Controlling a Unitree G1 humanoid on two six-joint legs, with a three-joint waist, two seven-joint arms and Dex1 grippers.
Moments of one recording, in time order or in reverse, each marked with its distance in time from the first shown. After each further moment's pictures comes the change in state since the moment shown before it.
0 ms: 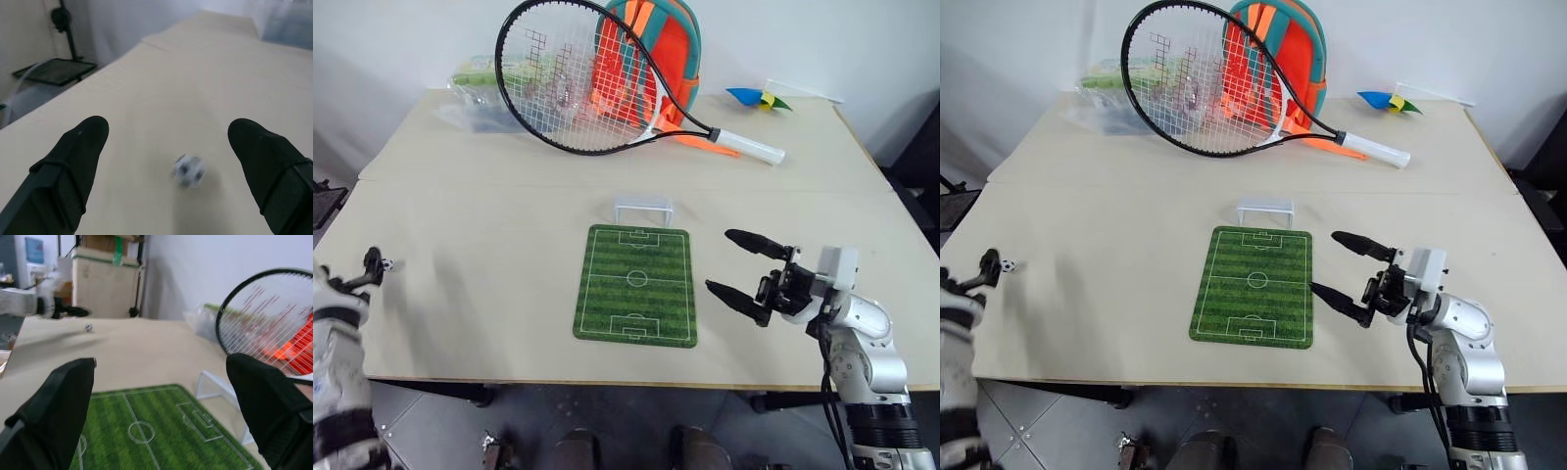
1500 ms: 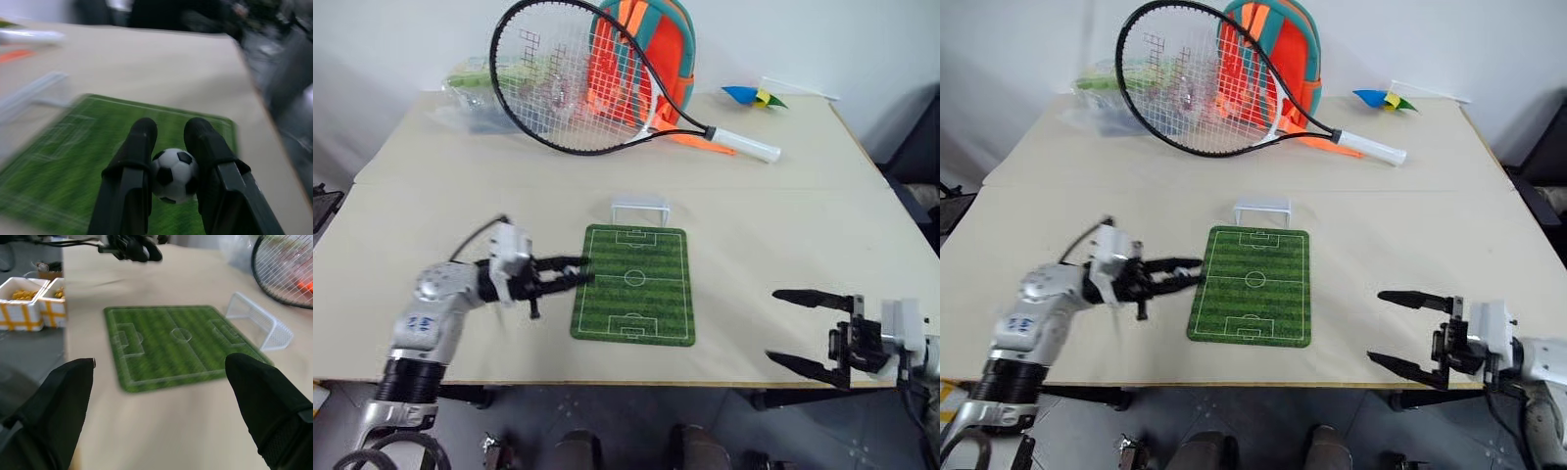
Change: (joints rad) left arm -0.133 -0.094 -0.767 -0.338 0.023 -0.151 -1.148; right arm 0.428 -0.309 -0.261 -0.095 0.079 -0.001 0.265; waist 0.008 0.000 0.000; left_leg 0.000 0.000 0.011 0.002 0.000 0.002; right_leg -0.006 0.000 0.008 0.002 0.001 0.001
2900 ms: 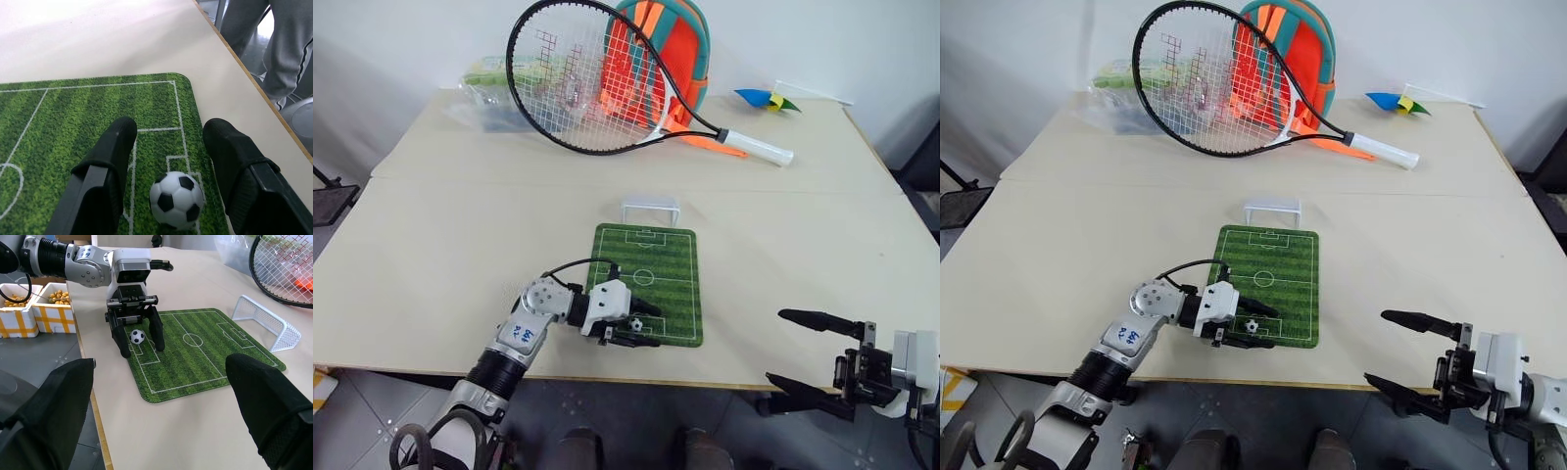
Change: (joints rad) left arm -0.027 -0.193 -0.174 0.108 0.260 -0.132 0.087; right arm 0.123 0.100 -0.030 -0.172 -0.021 0.019 -0.125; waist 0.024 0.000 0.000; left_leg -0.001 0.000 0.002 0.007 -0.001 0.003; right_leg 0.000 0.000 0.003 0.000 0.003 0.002
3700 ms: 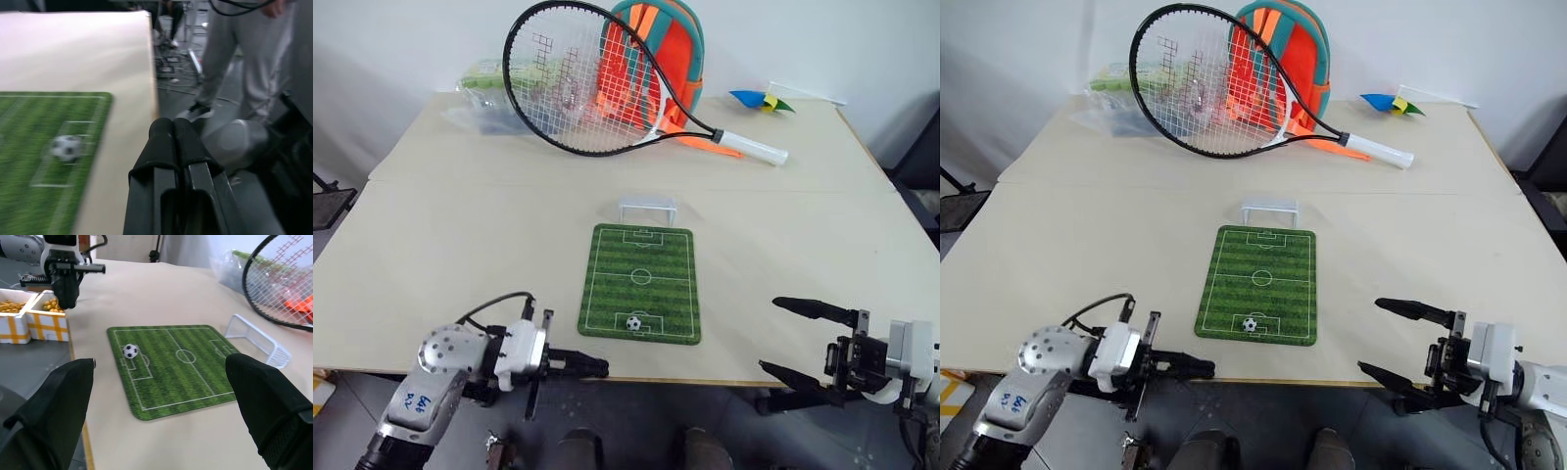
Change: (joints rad) left arm 0.504 0.265 0.234 -0.538 -0.293 0.104 -0.072; right arm -0.088 0.012 0.034 0.040 -0.007 -0.023 0.029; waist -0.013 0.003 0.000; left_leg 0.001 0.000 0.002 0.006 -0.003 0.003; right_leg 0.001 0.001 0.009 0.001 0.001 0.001
